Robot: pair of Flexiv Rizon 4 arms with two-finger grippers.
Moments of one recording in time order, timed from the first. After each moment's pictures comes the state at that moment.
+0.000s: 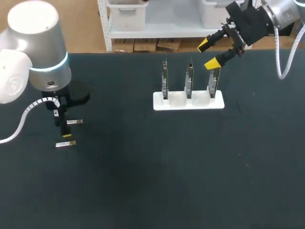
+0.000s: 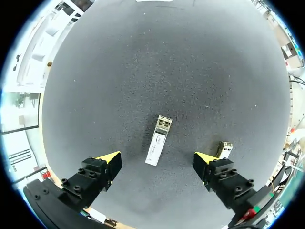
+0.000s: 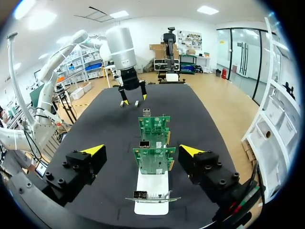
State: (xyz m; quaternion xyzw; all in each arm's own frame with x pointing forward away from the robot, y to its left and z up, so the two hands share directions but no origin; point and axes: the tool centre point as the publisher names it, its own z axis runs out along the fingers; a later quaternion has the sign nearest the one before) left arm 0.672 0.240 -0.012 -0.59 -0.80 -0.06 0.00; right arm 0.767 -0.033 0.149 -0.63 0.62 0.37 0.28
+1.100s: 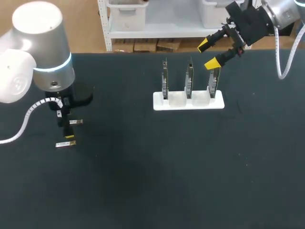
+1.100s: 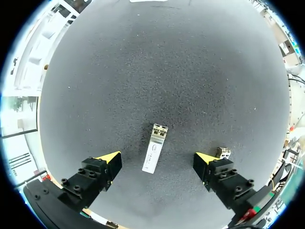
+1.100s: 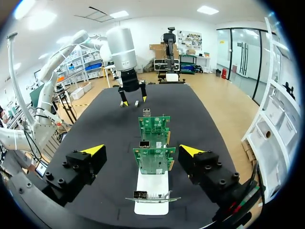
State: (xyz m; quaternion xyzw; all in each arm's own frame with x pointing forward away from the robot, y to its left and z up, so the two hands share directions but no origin) left arm 0.672 0.231 -0.016 -0.61 -0.79 -0.05 0.01; right arm 0.767 -0.033 0.149 -0.63 0.62 0.37 0.28
